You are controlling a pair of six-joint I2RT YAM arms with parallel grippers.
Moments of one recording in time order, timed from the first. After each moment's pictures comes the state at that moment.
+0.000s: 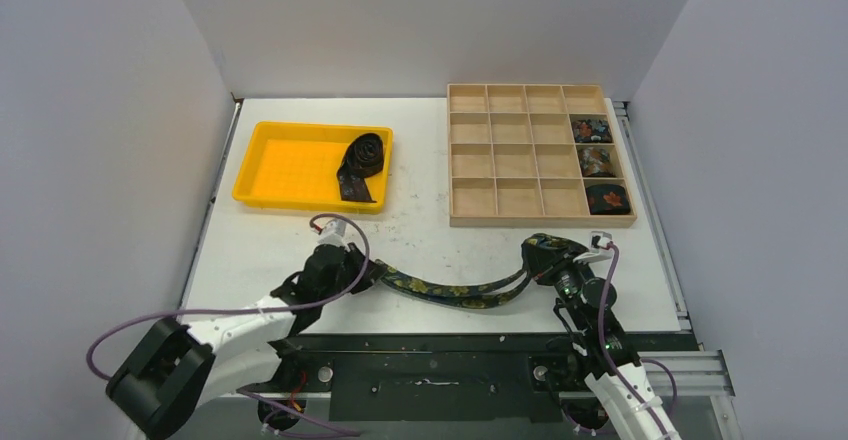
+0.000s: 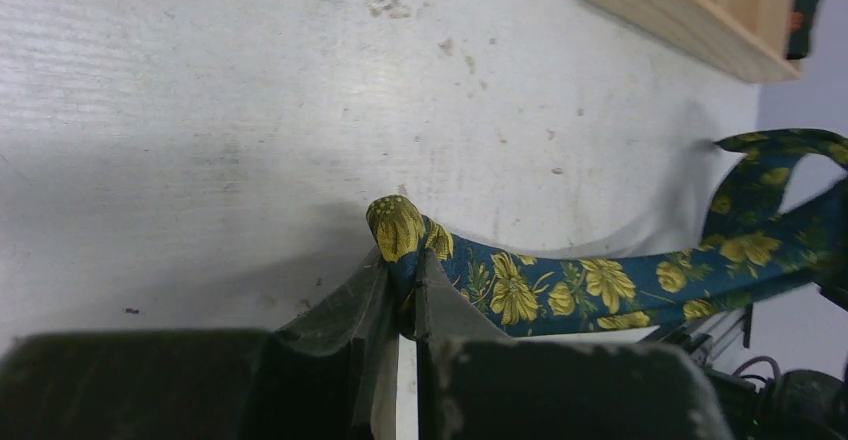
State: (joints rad) left arm -0.64 1.13 0.24 0.25 -0.02 -0.96; right arm 0.31 0.13 0.00 0.04 -0.03 0.75
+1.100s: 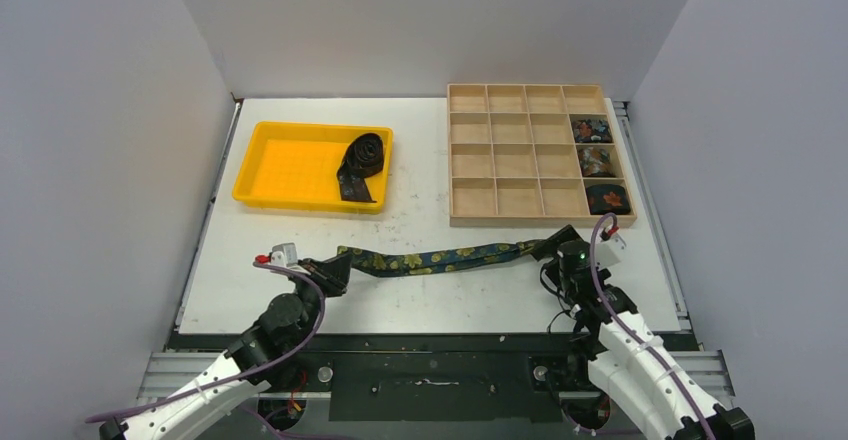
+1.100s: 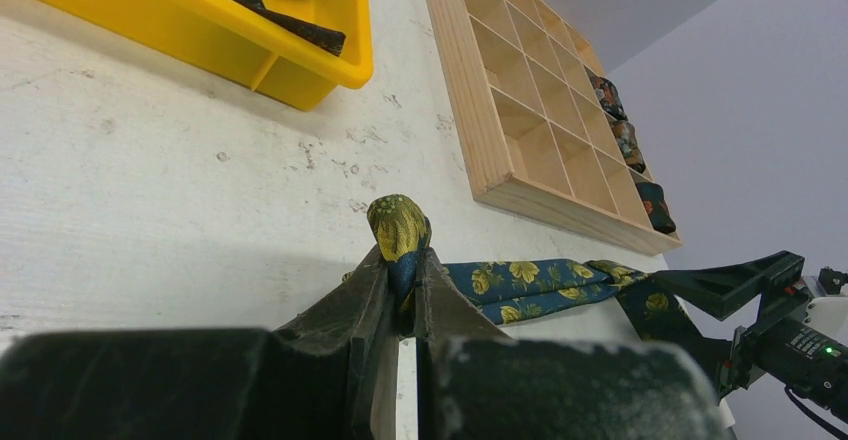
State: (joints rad) left arm -0.88 0.10 0.01 0.03 -0.61 -0.77; right arm 0.31 0.66 0.28 -0.35 0.36 1.04
